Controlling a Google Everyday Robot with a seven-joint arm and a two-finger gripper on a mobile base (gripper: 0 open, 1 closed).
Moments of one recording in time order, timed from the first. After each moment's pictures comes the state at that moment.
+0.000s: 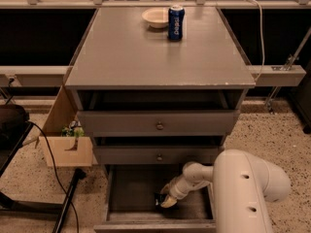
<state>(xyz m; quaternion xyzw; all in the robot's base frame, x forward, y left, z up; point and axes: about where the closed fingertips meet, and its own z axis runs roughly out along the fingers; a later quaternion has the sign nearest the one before) 0.534 -0.047 0.168 -0.67 0.68 0.23 0.17</state>
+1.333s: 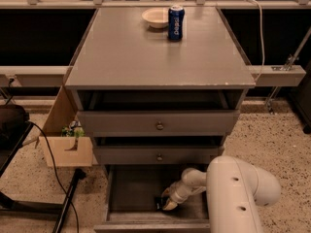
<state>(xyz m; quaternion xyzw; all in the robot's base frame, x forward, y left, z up) 0.537 -0.055 0.114 -0.69 0.67 0.20 0.17</state>
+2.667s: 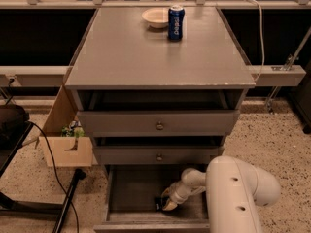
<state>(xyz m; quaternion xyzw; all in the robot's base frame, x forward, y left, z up) 0.536 -0.055 0.112 -0.70 0.67 0.20 0.17</state>
